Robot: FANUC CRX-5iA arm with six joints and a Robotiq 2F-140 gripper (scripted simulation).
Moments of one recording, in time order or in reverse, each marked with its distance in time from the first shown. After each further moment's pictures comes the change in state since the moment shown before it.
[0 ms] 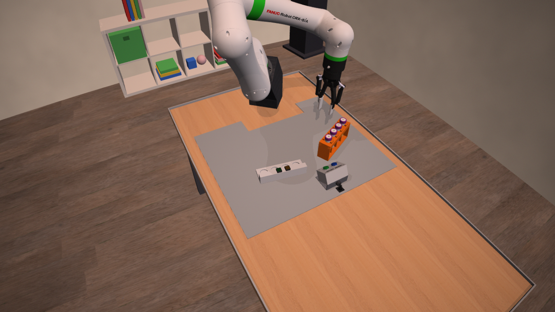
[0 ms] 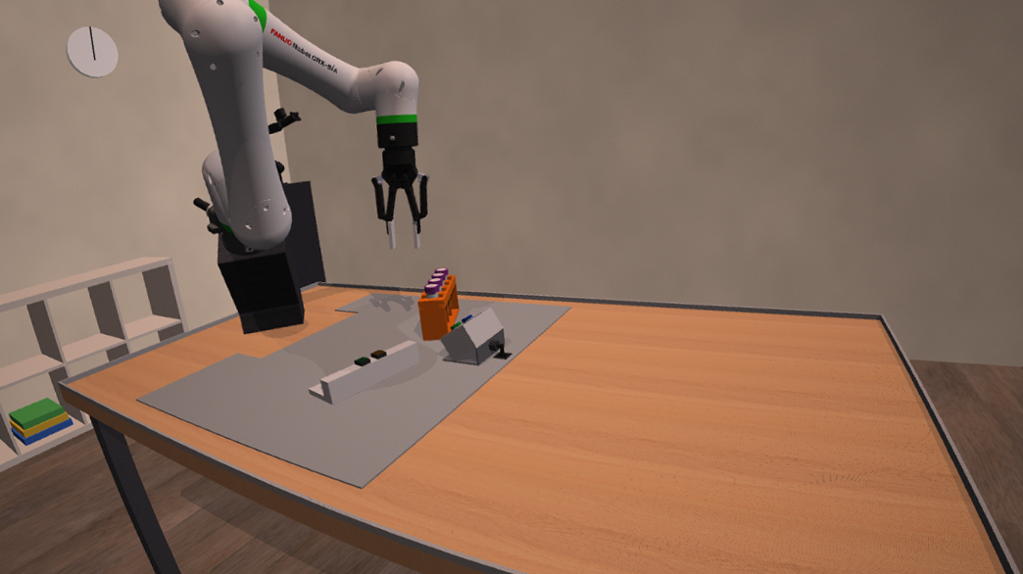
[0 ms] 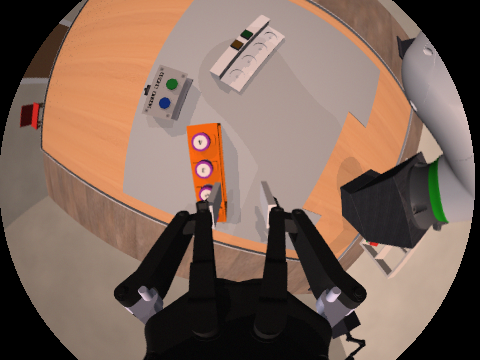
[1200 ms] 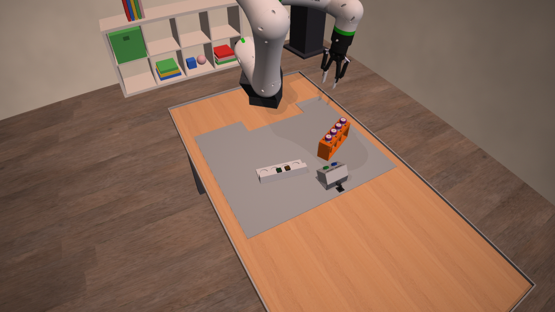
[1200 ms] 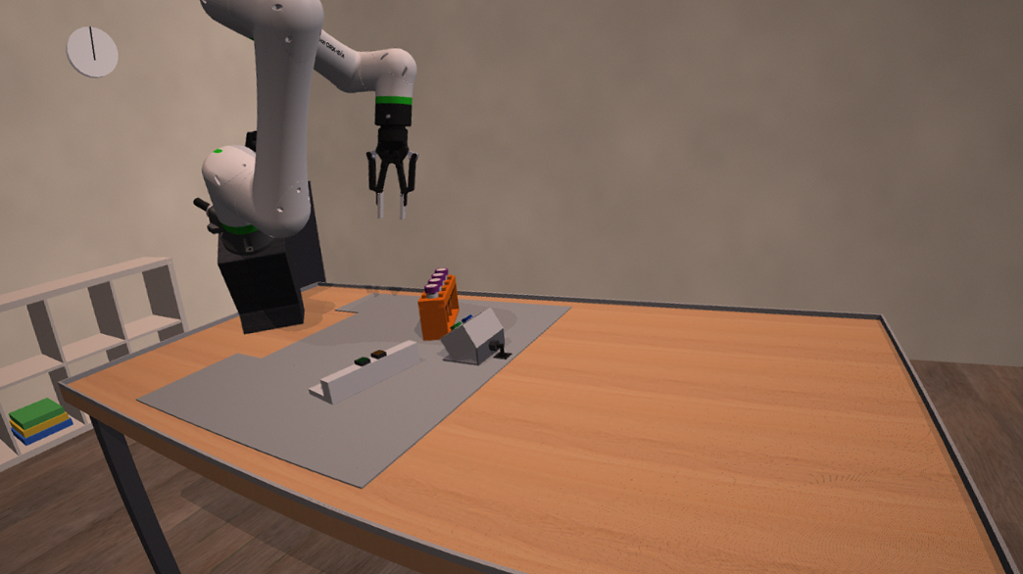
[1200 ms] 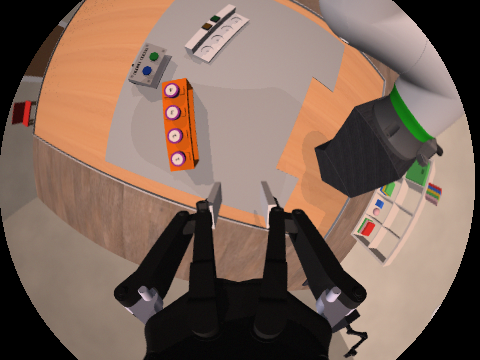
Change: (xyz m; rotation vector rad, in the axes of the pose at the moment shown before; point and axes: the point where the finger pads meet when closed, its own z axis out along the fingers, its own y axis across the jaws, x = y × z) arm -0.125 0.060 -0.051 -0.078 0.029 0.011
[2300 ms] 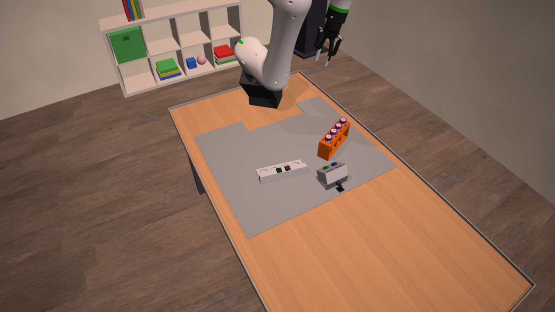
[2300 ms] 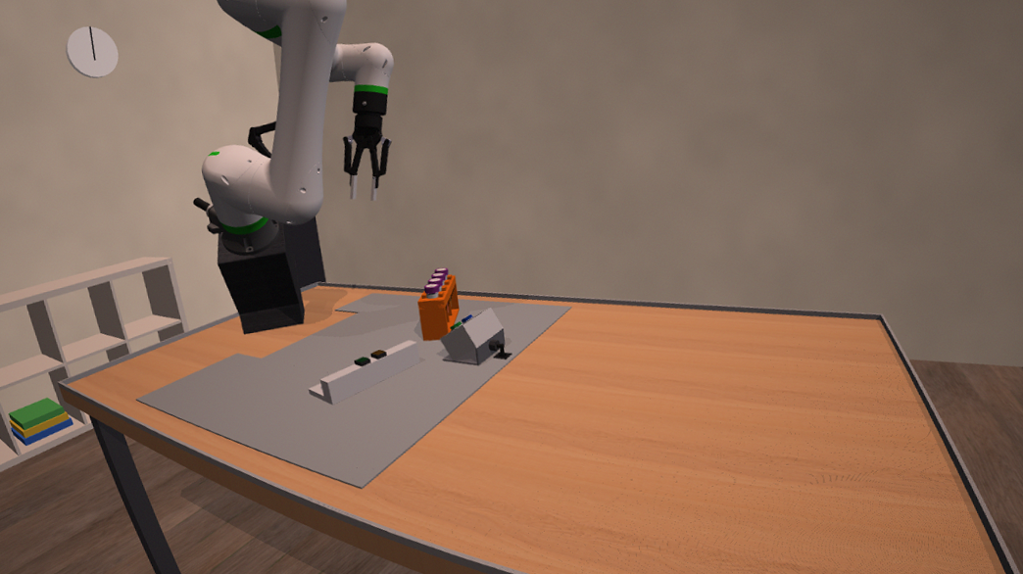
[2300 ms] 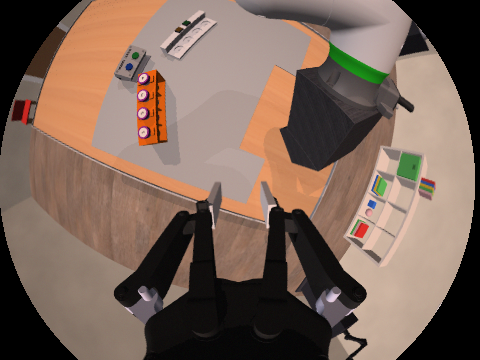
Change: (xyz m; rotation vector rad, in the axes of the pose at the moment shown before) arm -0.086 0.104 -0.035 -0.035 0.076 -0.001
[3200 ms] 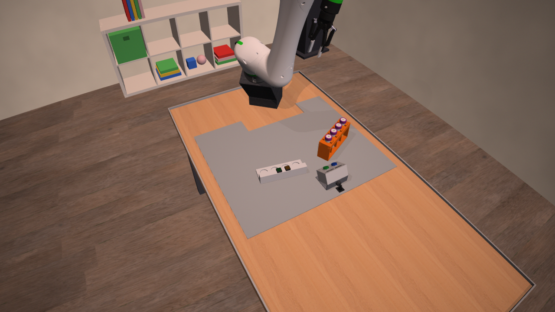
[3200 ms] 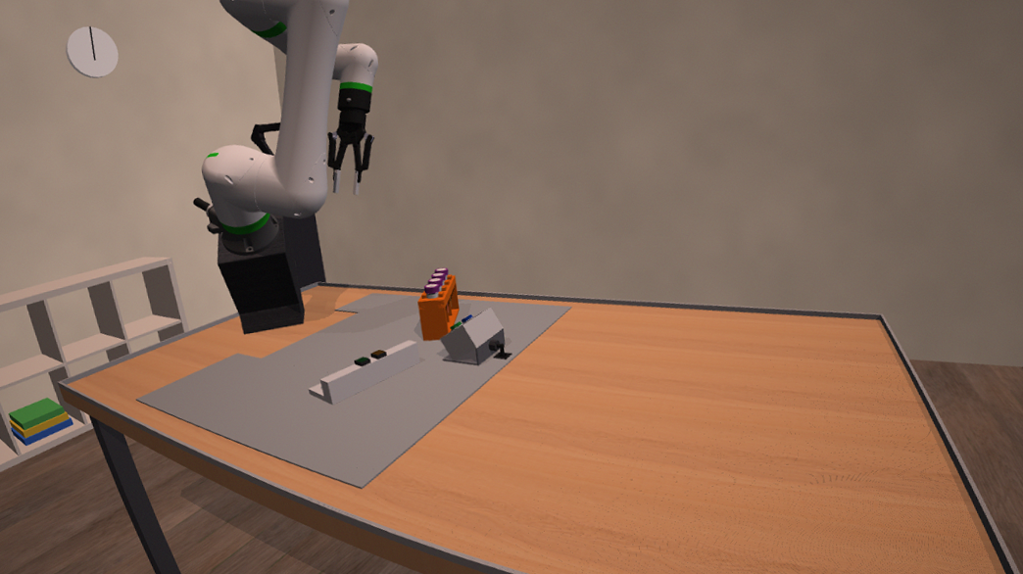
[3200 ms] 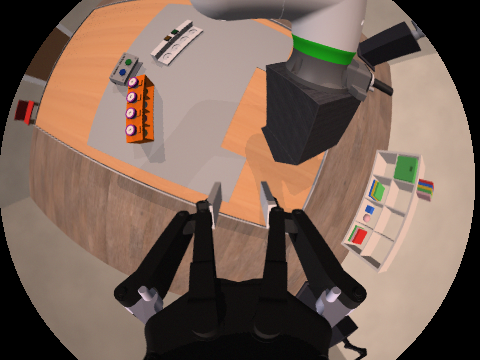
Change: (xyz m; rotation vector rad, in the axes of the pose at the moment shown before) arm -0.030 0.062 -0.011 -0.004 0.069 -0.001
